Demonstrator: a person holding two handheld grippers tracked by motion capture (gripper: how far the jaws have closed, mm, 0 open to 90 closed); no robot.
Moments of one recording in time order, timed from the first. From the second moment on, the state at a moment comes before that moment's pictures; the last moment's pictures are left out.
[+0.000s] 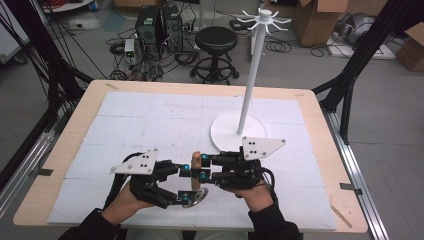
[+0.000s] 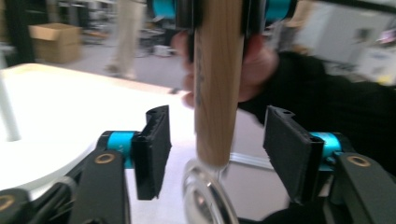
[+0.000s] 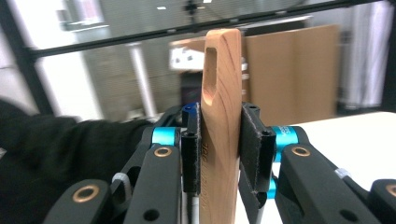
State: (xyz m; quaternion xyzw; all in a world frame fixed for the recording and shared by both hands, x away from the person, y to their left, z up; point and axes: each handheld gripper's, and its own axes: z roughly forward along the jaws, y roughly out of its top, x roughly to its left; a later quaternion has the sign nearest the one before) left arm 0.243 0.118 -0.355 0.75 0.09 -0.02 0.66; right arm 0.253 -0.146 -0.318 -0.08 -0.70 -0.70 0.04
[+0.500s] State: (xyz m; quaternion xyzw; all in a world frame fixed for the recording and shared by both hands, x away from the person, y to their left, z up) left arm 0.247 0.110 -0.350 0.75 0.13 0.06 0.64; right arm 0.239 -0.138 -0.306 -0.25 -0.68 -0.68 -0.08
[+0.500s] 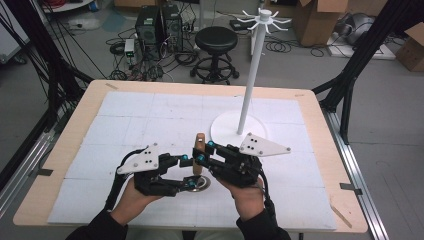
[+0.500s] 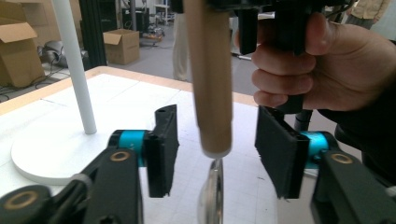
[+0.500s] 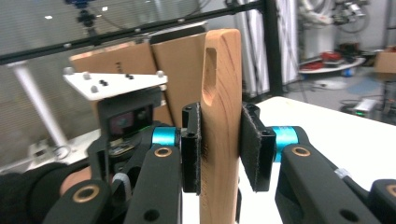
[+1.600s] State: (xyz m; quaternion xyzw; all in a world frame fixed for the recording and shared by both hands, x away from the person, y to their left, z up) left arm 0.250 0.110 -0.350 0.75 0.09 -0.02 0.65; right arm 0.253 -0.154 -0.319 -0.12 -0.68 -0.72 0.01
